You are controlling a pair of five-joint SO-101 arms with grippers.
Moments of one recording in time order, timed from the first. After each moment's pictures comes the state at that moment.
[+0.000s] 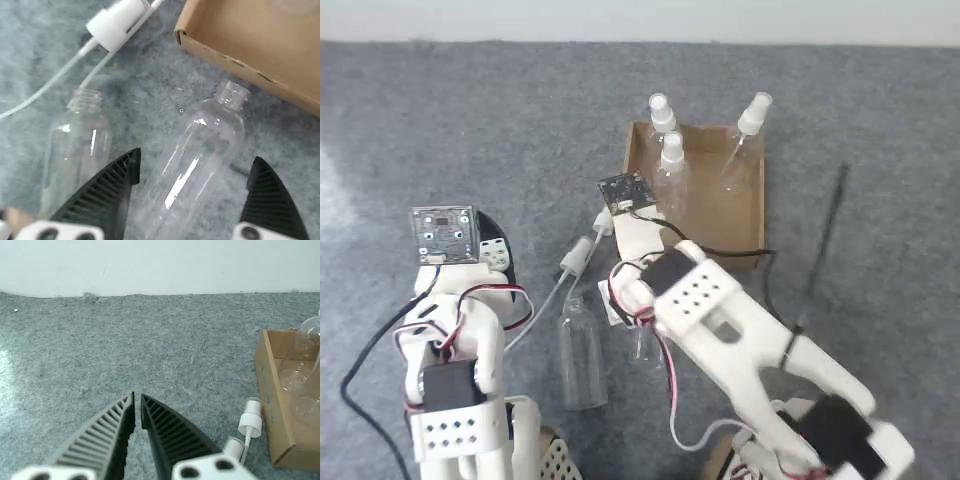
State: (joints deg) left arm -14.3 -80.7 73.0 47.3 -0.2; right arm -46.0 -12.7 33.1 61.4 -23.1
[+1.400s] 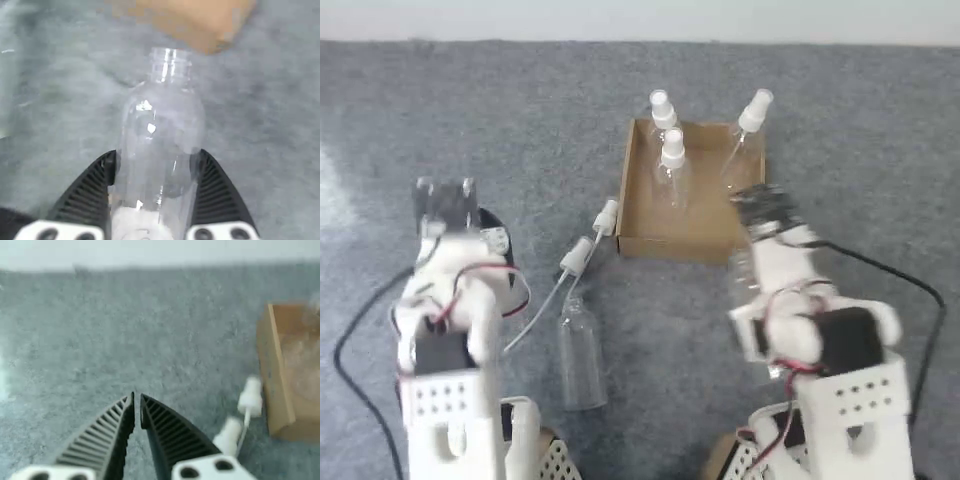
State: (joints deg) left arm -13.5 -61.2 61.5 51.1 -3.1; right arm -10.6 -55.8 33.6 99.8 11.1
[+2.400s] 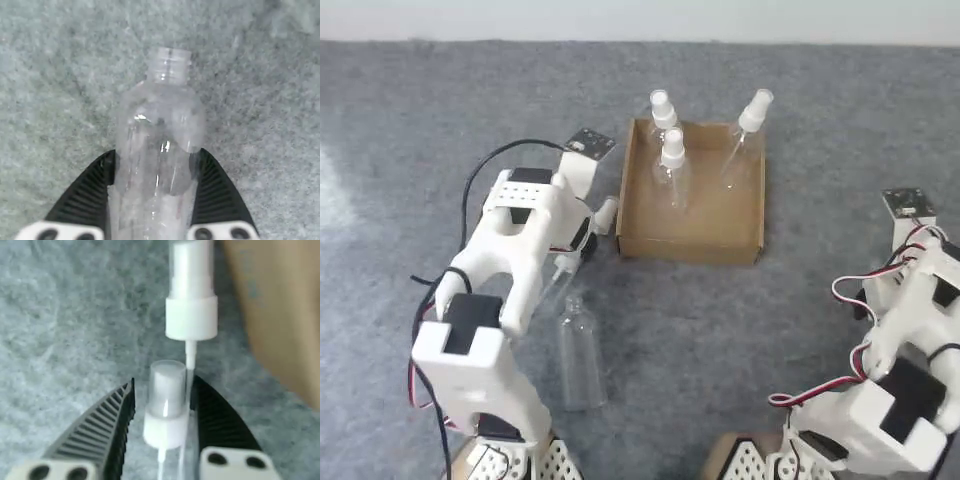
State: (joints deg) left arm -1.1 17.2 18.5 63.3 -15.9; right arm 34.5 -0.5 33.4 57.8 39.8
